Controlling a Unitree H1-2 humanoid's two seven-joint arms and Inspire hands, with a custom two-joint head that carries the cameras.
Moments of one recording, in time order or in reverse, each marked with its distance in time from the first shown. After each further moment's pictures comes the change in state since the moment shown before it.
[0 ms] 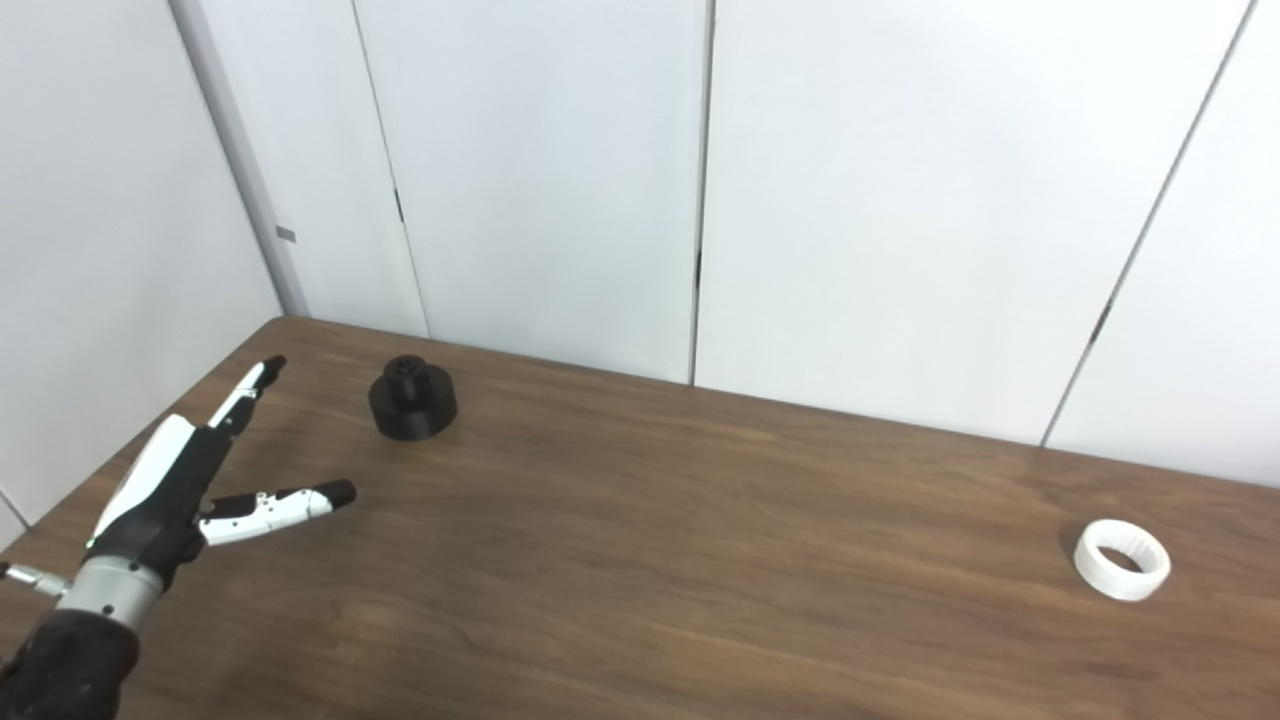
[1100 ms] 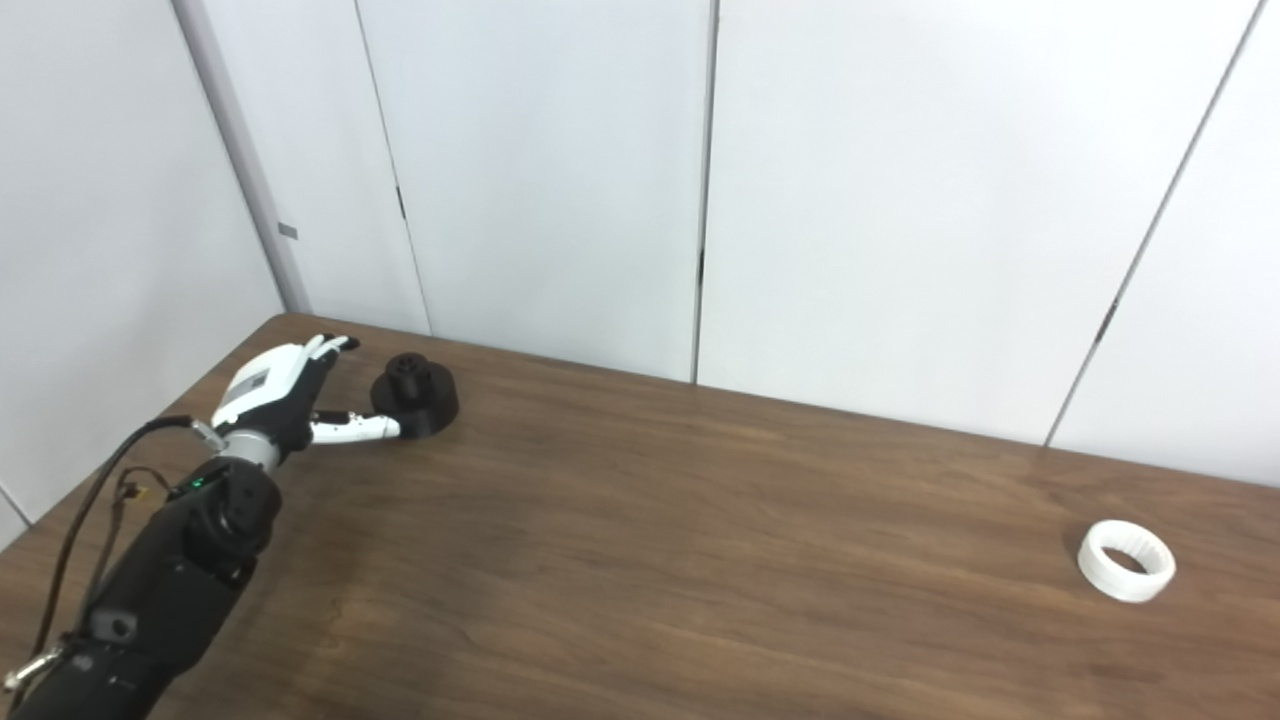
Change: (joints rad) left arm -0.476 0.072 -0.312 0.694 0.220 -0.055 0.108; right arm 0.035 0.005 0.004 -0.057 -0.026 0.002 -0.020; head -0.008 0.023
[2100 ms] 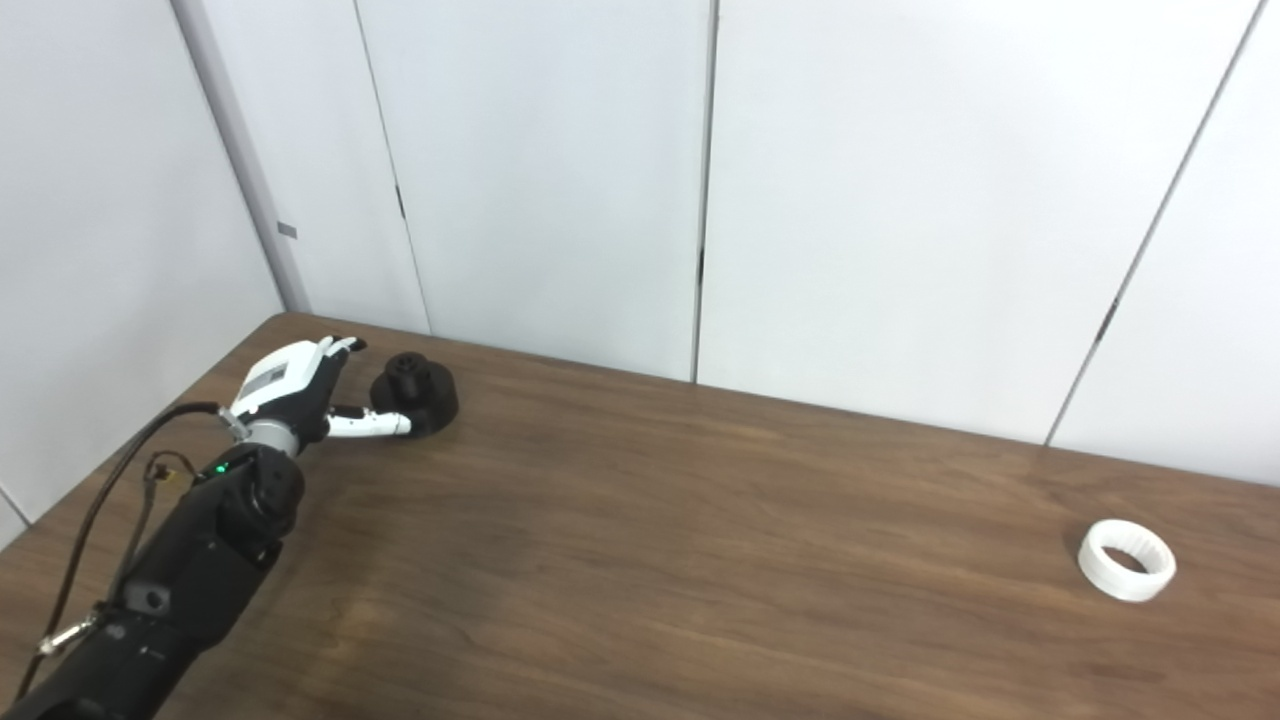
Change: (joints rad) left arm -0.058 -0.006 -0.025 0.076 0.000 0.048 0.012; right arm 0.014 -0.012 0.005 -0.002 0.000 0.013 0.009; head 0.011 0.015
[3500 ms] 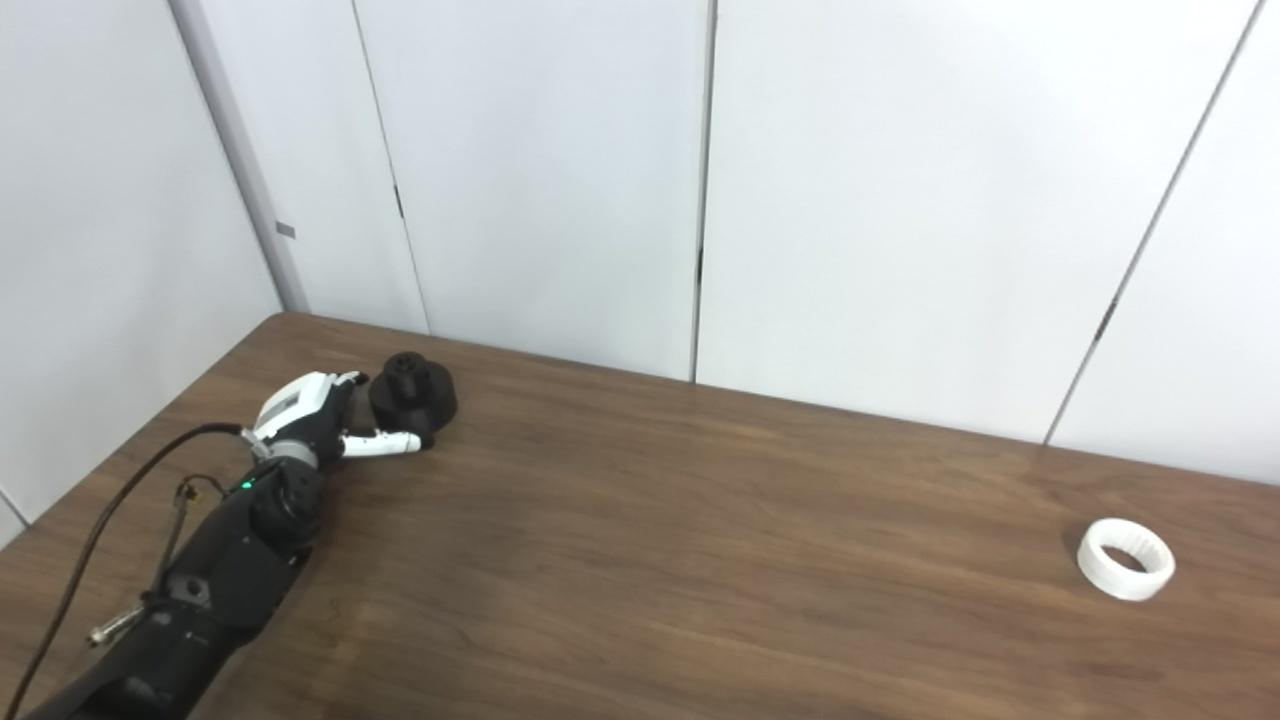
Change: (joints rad) left arm -0.058 -0.059 -0.001 0.217 -0.077 0.021 0.076; right arm 0.013 -0.024 -0.010 -0.031 0.000 0.010 0.007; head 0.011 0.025
